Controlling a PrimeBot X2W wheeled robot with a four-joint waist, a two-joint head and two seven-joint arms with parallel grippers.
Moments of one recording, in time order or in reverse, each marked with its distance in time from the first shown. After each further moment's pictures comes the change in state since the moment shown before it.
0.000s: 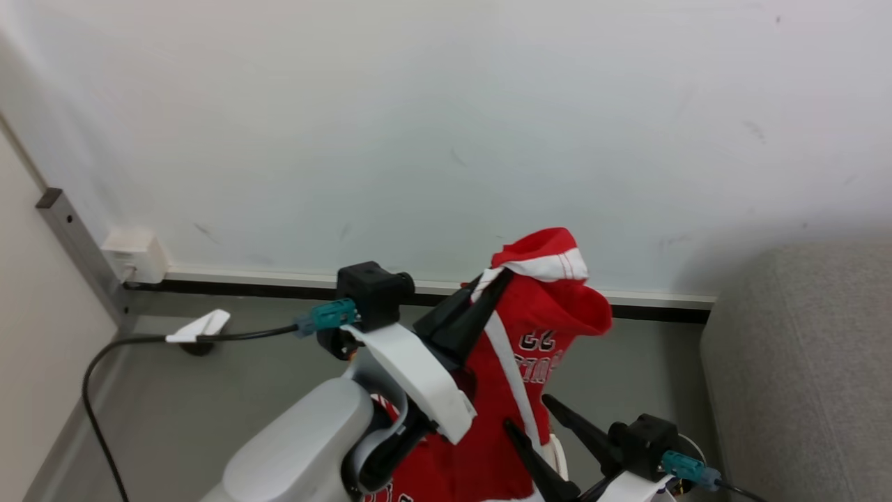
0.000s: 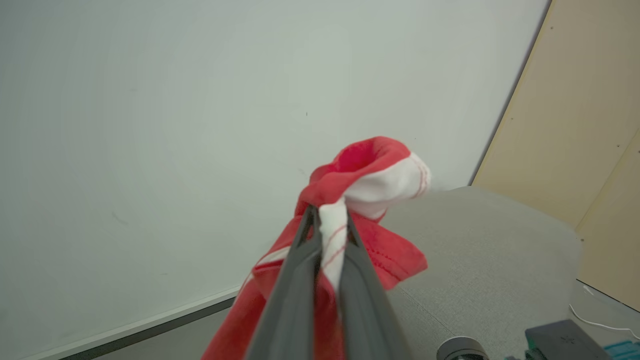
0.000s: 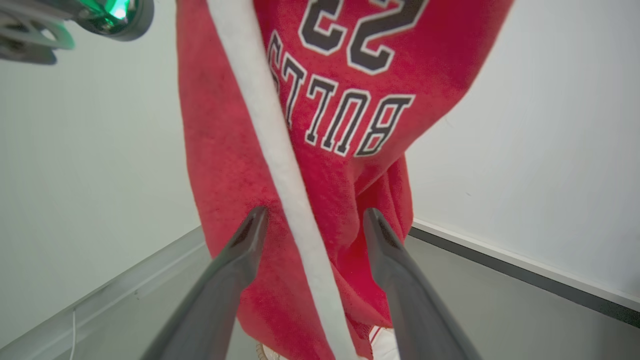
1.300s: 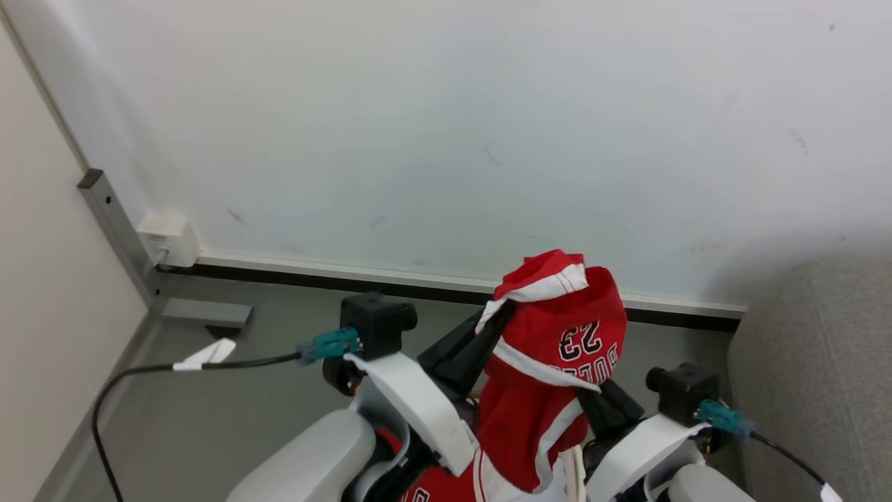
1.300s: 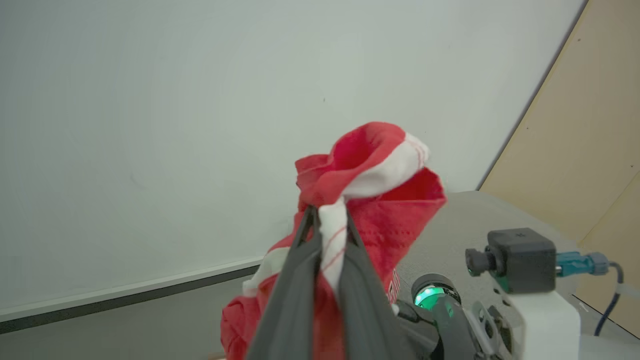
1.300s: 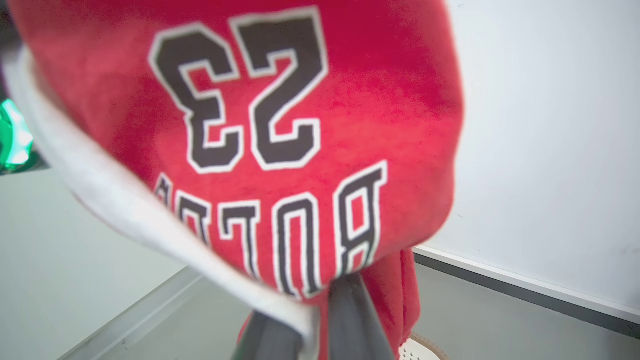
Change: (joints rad) left arm 0.061 0.001 -0.022 -0.049 -0.043 0.030 0.015; right arm -0.069 0.044 -0.140 0.086 0.034 0.000 0.000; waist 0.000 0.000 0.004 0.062
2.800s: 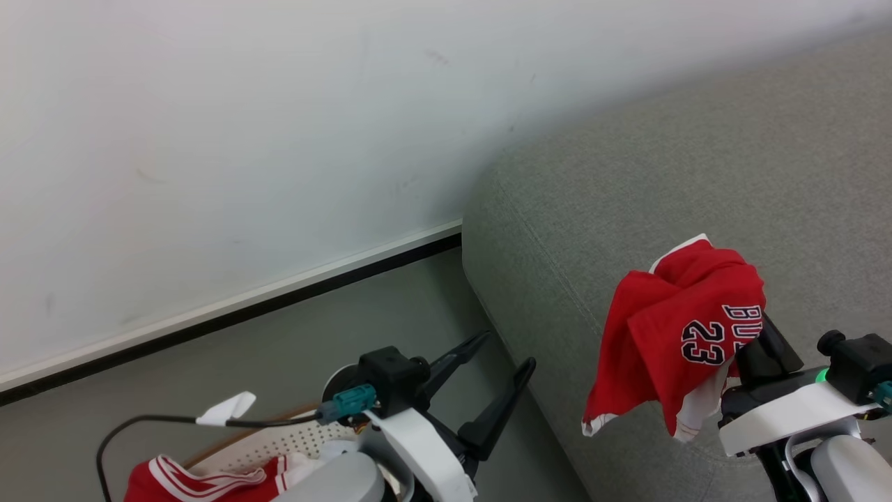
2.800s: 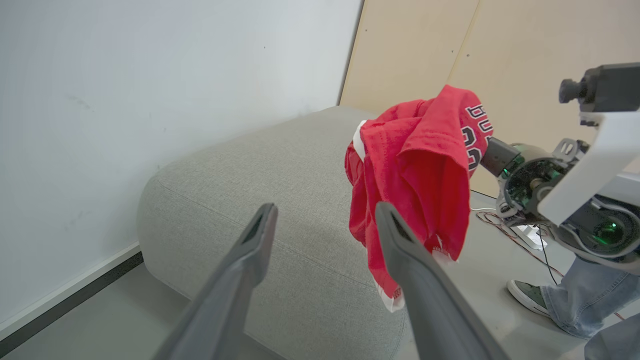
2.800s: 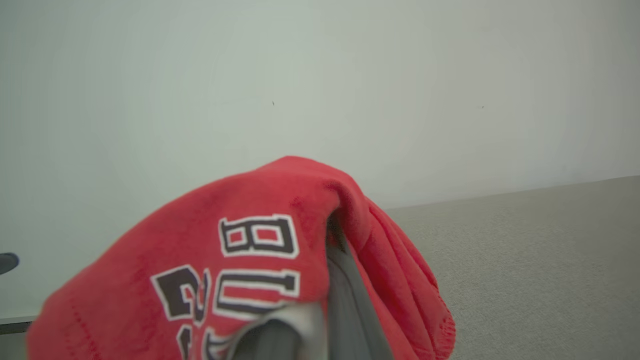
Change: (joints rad) left arm 0.048 0.015 -0.088 0.072 0.146 -0.009 -0.120; right arm 0.106 -0.171 -0.359 -0.251 -0.136 0.000 0.000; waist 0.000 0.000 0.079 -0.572
